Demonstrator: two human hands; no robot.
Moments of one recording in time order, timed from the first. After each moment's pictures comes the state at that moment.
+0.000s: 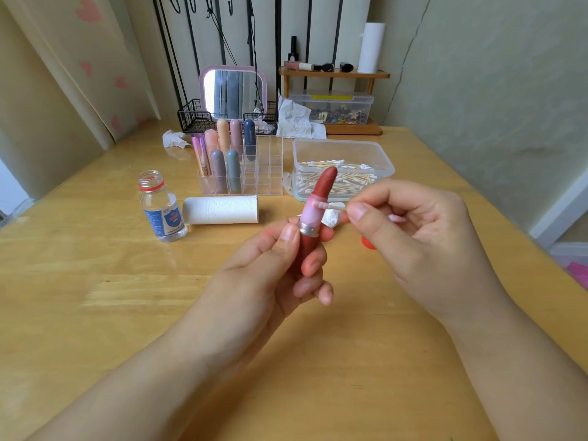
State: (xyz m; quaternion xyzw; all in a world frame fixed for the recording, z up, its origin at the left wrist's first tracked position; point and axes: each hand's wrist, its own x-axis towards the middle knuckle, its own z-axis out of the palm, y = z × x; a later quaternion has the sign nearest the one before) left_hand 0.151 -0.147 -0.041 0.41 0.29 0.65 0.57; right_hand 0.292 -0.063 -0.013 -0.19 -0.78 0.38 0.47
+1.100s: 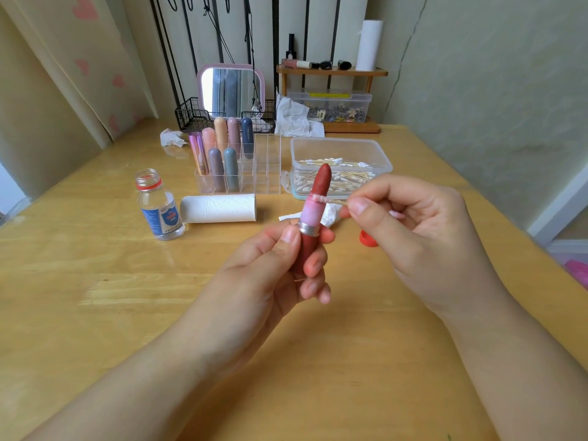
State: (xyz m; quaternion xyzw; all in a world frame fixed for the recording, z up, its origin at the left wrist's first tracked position) left_hand 0.154 -0.148 -0.042 0.41 0.31 0.65 0.56; right_hand 0.293 -0.061 -0.012 -0.19 -0.77 0.39 0.47
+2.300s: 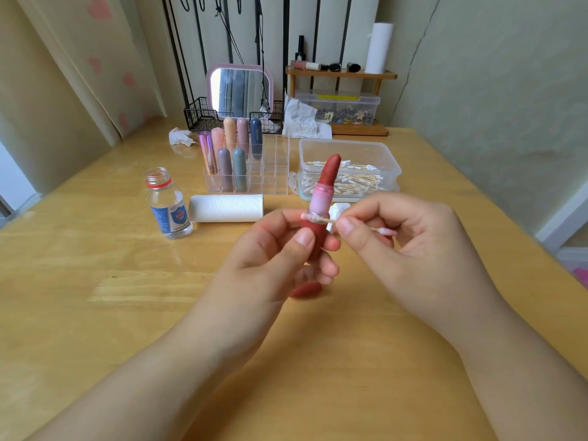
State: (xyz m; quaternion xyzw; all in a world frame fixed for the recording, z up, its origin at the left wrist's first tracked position) left_hand 0.148 -0.146 -0.043 0.45 0.37 0.66 0.47; right_hand 0.286 -0.068 -0.017 -0.19 -0.80 0.37 0.43
